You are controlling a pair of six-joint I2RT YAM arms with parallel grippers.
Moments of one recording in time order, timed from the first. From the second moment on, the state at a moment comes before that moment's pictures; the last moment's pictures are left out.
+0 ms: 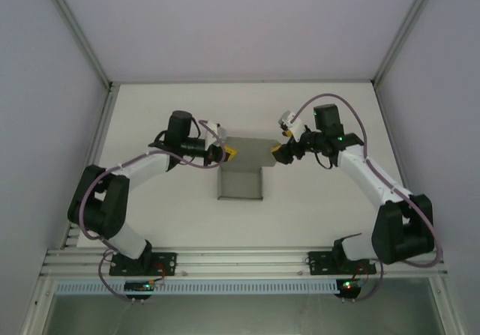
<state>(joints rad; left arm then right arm) -0.42 1.59 0.92 0.09 1.05 0.45 0.26 1.38 1.03 -0.45 -0.63 -0.53</state>
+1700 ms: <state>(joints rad) -0.41 1.62 1.20 -0.56 0.55 0.60 0.33 1.75 1.45 -0.92 -0.44 -0.87</state>
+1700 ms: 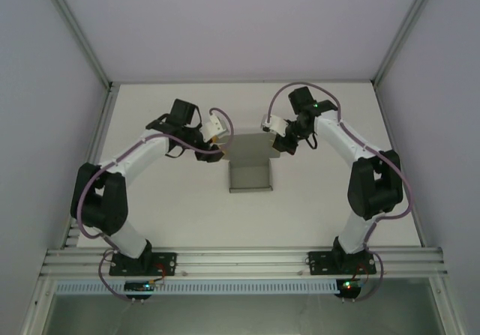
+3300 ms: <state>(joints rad) -0.58 1.86 1.52 -0.46 -0.10 -0.33 0.49 1.80 1.46 -0.49 0.10 0.28</state>
